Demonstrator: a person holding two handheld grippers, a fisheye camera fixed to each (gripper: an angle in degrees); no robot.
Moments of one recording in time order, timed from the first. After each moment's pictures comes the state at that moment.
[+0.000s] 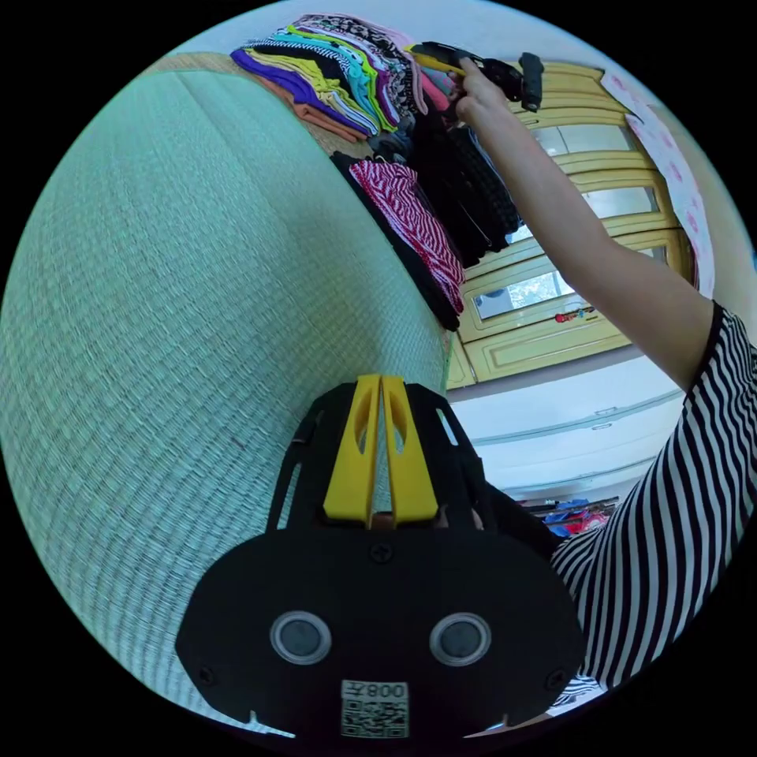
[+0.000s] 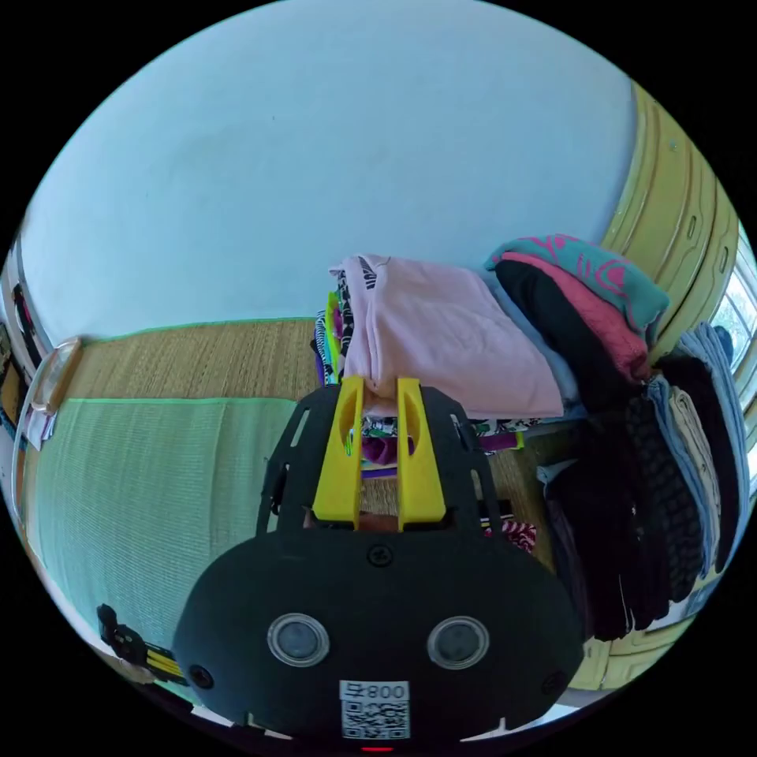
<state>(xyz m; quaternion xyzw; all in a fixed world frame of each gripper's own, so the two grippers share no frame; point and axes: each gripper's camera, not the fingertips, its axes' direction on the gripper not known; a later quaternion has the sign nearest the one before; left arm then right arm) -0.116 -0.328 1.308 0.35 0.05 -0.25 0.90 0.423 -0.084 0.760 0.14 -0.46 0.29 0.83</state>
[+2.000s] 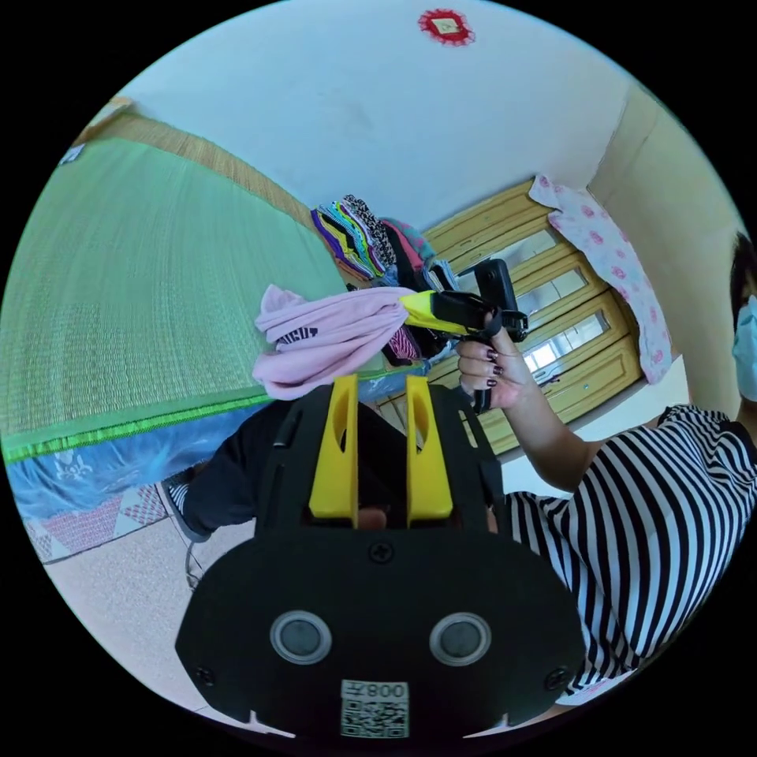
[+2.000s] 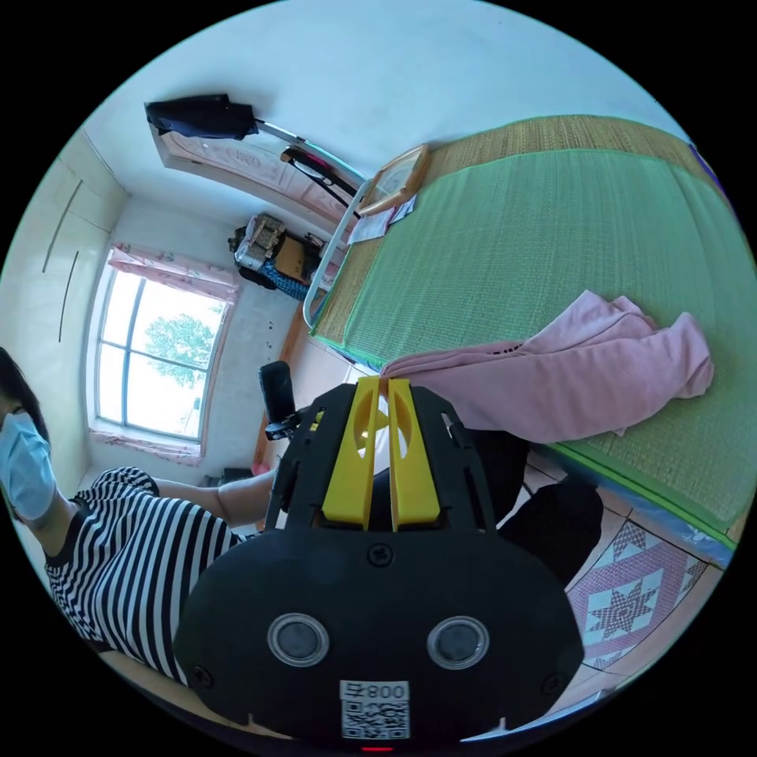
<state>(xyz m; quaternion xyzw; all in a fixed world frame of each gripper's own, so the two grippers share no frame) 0.410 0.098 1.423 0.58 -0.05 -0.31 0.75 0.382 0.131 0.211 0.08 -0.87 -0.03 0.48</state>
